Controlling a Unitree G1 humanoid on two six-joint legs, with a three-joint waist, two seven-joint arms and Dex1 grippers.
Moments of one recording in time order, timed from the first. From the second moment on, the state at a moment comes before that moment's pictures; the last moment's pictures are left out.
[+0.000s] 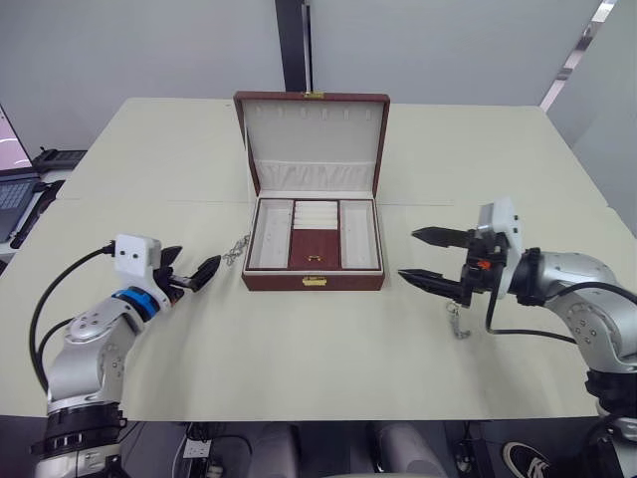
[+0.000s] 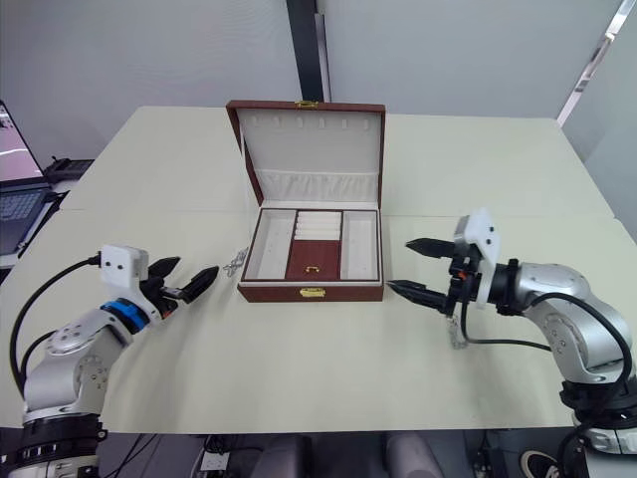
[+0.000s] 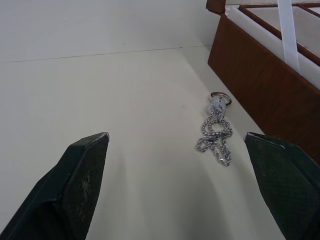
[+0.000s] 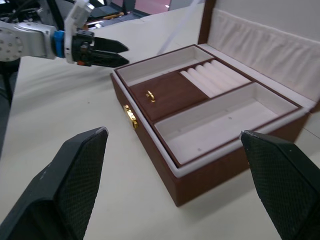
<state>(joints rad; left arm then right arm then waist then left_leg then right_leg) -0.19 0.56 0.29 0.11 -0.39 0.34 -0.59 -0.41 -0.68 -0.02 -0.39 0.63 0.69 0.94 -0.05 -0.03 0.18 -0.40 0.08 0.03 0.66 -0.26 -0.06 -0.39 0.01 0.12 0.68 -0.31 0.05</state>
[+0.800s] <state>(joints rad) -0.45 0.51 0.14 0.48 -0.22 0.13 -0.61 -0.45 -0.65 0.03 -0.45 0.64 0.73 0.87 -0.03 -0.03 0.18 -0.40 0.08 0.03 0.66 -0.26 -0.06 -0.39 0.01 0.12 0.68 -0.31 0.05</state>
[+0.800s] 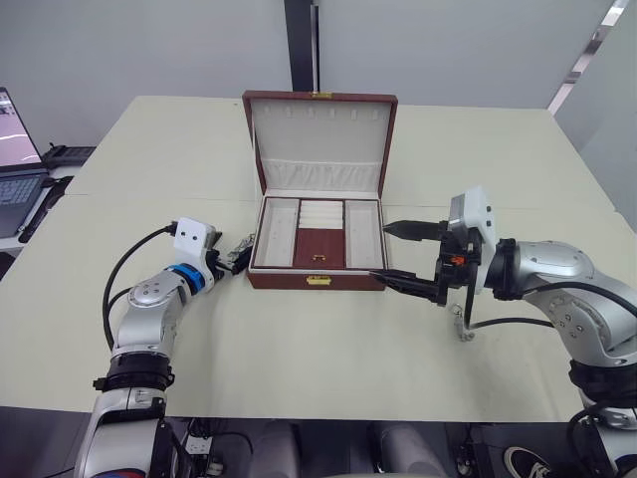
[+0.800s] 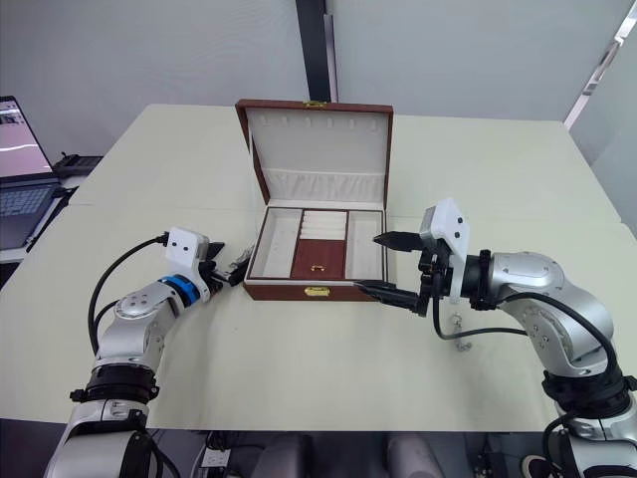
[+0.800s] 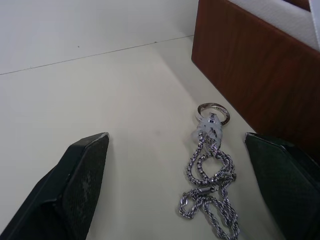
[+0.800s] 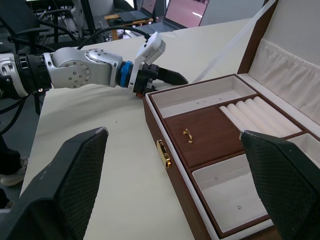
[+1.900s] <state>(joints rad) -0.36 0.55 0.18 0.26 -0.29 0.23 -0.65 -0.41 -0.69 0.02 -0.38 0.59 0.62 0.92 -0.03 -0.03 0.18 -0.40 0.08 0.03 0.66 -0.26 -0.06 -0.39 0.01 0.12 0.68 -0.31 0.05</state>
